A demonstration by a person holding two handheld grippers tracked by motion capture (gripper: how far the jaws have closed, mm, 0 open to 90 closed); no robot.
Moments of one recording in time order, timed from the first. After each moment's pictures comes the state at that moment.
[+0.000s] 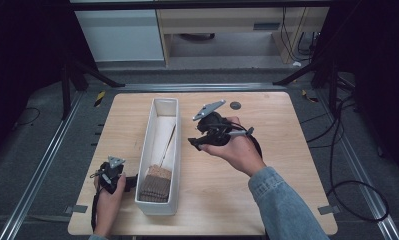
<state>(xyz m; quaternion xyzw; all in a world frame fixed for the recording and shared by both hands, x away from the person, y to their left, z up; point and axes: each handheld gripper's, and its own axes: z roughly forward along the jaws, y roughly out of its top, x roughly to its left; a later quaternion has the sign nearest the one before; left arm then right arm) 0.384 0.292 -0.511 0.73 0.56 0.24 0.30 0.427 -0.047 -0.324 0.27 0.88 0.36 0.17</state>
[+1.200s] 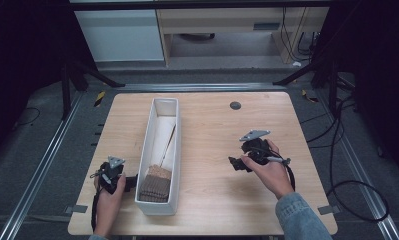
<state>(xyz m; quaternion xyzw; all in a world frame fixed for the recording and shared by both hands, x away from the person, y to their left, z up) 0.383 0.292 -0.510 0.74 0.56 0.24 0.30 0.423 -0.158 -0.436 0.41 0.83 0.32 0.19</state>
